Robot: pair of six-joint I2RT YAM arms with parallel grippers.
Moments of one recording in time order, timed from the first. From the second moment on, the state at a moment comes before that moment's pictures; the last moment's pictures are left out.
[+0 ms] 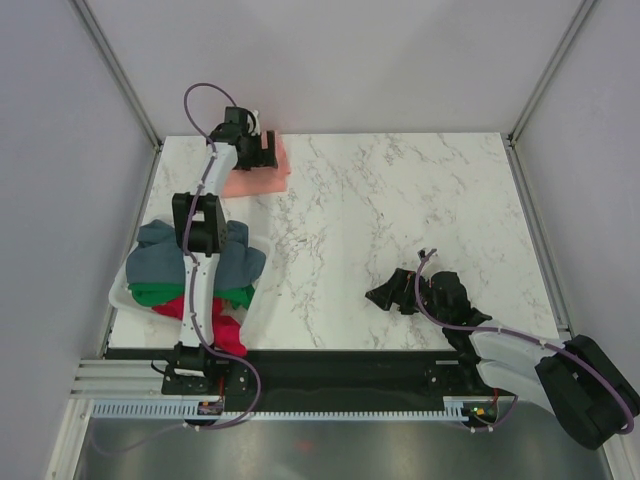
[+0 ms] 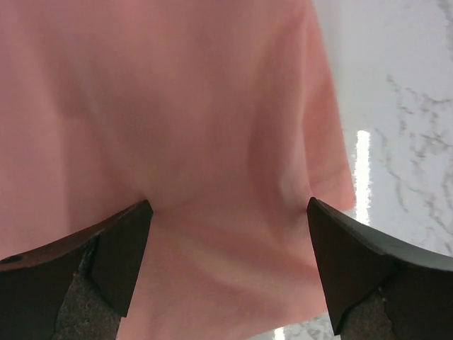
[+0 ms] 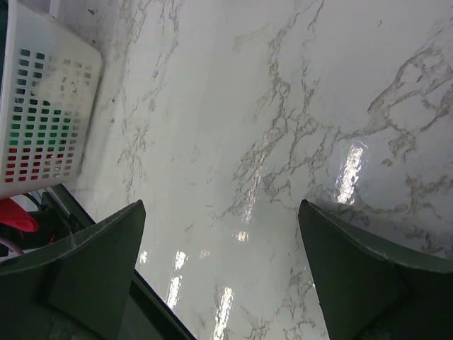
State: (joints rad) left arm -0.09 2.63 2.47 -0.71 0.17 -0.11; right arm 0.53 1.02 0.07 0.52 -0.25 0.77
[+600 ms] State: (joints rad) left arm 0.03 2.61 2.42 -0.71 -0.16 0.05; right arm 0.53 1.02 0.07 0.51 -0.25 0.78
